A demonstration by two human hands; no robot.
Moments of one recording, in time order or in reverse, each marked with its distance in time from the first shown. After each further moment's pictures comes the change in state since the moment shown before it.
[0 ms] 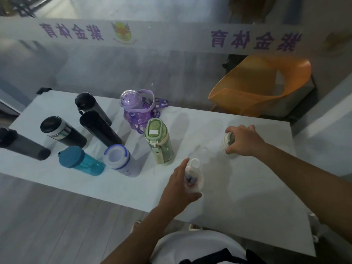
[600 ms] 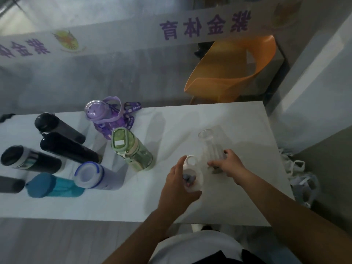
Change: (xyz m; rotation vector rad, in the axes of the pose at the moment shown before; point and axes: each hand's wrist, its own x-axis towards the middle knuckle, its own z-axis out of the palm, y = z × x) left_hand 0.011 0.038 0.034 0.111 -0.070 0.081; right_hand -0.045 0.039 0.107 1.085 -0.012 0.529
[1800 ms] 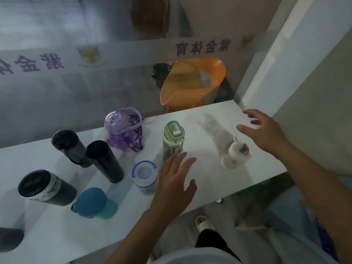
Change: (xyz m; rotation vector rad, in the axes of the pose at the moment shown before) left_hand -0.057 -0.112 -0.206 0.142 -0.006 0.673; right_hand -0.228 -0.112 0.085 -0.245 0.663 -0.369
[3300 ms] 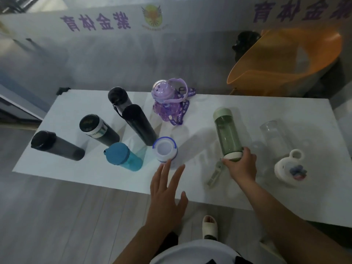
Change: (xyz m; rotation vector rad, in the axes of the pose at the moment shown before) left_hand -0.068 0.015 0.050 0.266 0.168 -0.614; right_hand 0.022 0.087 0.206 0.022 -0.305 0.156
